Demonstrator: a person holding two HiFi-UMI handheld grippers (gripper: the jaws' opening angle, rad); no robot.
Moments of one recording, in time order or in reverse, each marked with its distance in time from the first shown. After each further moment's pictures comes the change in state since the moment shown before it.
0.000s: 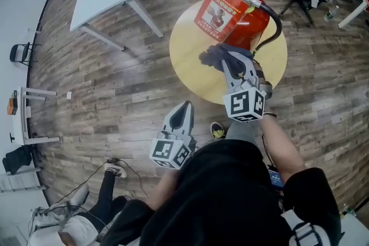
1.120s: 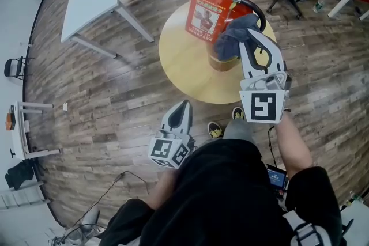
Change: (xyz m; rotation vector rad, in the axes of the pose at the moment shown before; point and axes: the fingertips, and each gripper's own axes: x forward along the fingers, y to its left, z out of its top) left arm 0.015 -0.017 -0.002 0.012 0.020 -0.078; right arm -0.074 -0.113 0.069 -0.022 -0.217 -0.284
